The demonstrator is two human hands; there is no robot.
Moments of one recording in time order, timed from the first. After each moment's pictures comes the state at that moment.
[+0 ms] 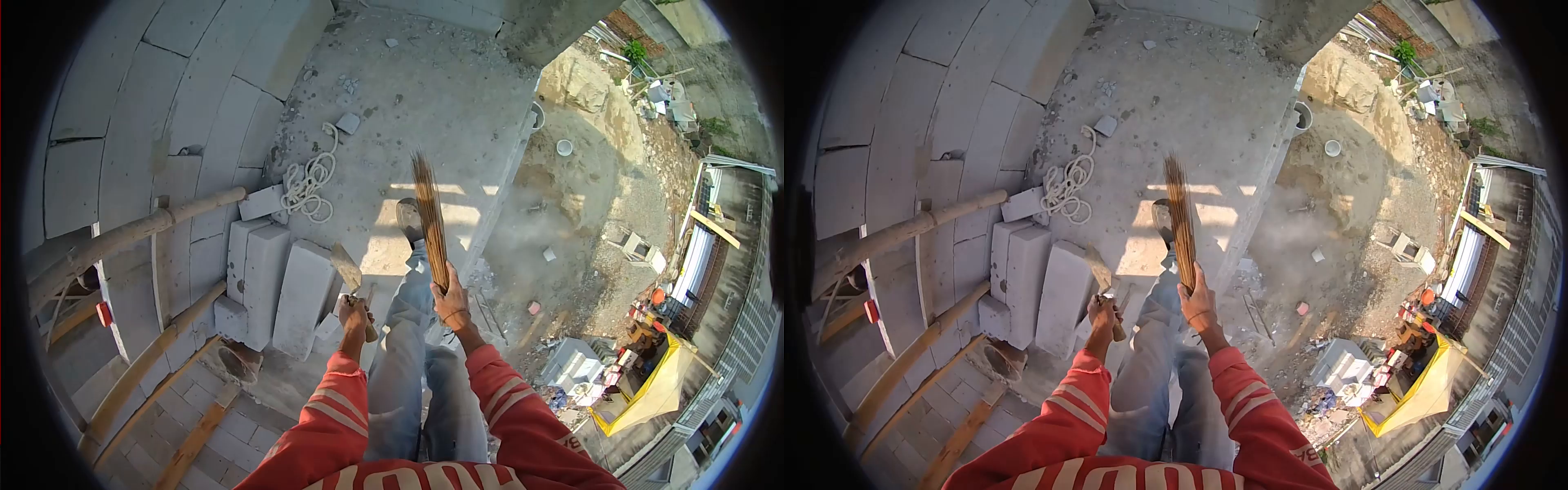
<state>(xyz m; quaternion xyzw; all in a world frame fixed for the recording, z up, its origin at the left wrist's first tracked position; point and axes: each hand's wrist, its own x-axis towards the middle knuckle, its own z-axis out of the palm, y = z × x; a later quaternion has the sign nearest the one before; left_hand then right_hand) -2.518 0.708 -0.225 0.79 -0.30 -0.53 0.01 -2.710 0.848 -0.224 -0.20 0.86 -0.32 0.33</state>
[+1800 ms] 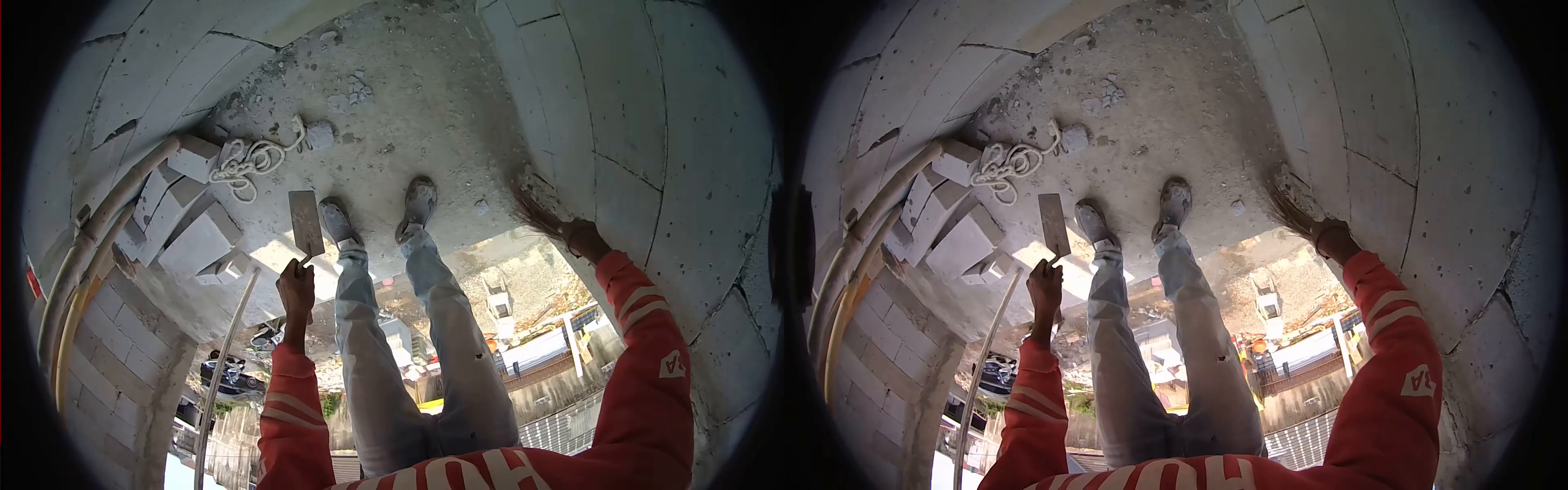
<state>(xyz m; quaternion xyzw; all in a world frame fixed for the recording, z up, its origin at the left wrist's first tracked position) -2.832 0.465 -0.225 0.83 -0.39 -0.39 0.02 -3.405 0.316 -0.219 -0.55 0.40 0.67 0.30</state>
